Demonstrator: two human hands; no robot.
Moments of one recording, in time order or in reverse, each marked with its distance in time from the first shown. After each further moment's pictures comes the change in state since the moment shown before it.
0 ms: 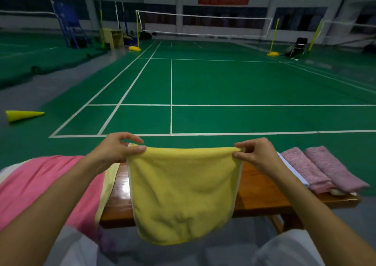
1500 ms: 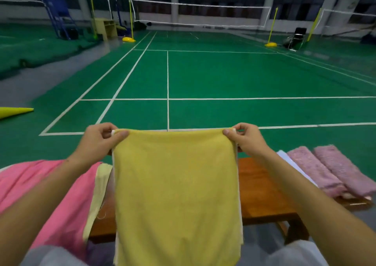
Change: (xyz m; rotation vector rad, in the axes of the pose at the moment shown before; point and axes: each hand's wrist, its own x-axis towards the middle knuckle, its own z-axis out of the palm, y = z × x) left_hand 0.049 -0.013 -0.017 0.109 0.198 0.296; right_hand 0.073 -0.013 0.037 0.495 -0.017 0.263
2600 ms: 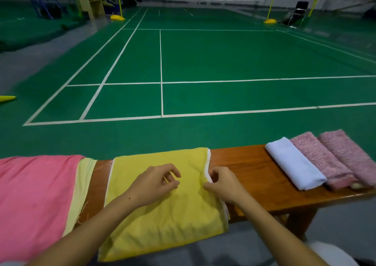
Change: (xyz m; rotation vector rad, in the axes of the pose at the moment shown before) left_hand -0.044 -0.050 0.165 0.342 -0.589 0.041; right_hand -0.050 0.114 0.079 -0.410 -0.270 0.172
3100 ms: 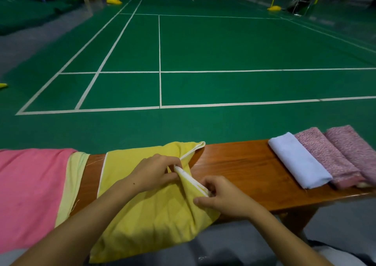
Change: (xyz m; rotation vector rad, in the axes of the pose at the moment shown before) left_hand 0.044 -0.009 0.000 0.322 -0.074 0.086; right_hand -0.014 0.010 0.003 0.129 -0.253 -0.259
